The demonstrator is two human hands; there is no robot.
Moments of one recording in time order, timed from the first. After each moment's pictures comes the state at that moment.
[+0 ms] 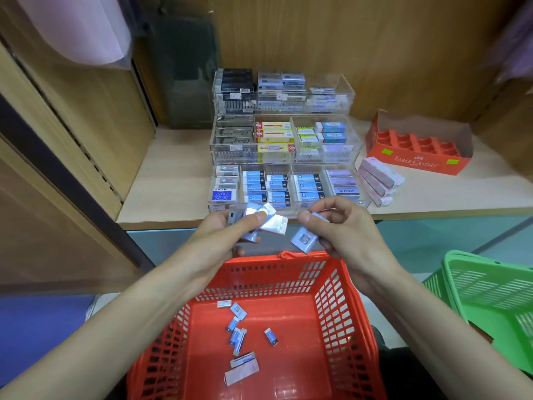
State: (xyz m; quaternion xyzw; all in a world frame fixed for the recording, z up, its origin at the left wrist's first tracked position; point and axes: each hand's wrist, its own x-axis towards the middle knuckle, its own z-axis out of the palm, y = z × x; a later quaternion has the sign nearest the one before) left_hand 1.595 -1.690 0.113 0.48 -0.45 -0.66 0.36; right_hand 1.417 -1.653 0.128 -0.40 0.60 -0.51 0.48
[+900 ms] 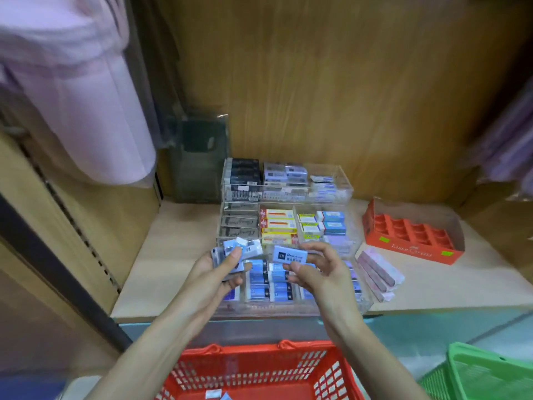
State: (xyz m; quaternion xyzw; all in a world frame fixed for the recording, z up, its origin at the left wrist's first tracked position) left_hand 1.602 -1.779 0.139 0.43 -0.34 -0.68 0.49; right_hand 1.429 -1.741 0.145 -0.38 0.52 -0.60 0.47
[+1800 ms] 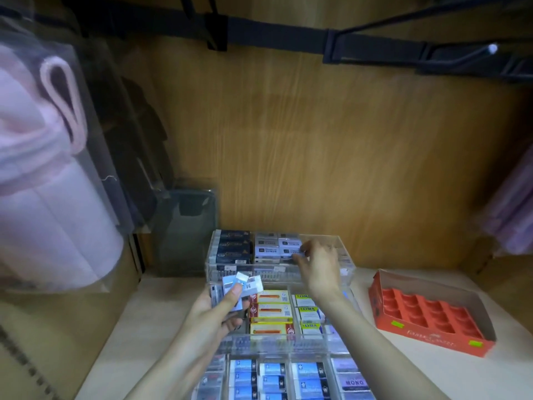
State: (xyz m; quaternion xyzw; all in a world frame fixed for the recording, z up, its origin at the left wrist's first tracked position) left_hand 1.568 -1.861 0.172 0.42 -0.36 -0.66 0.51; right_hand 1.370 -1.939 0.163 -0.57 0.75 -0.32 0.04
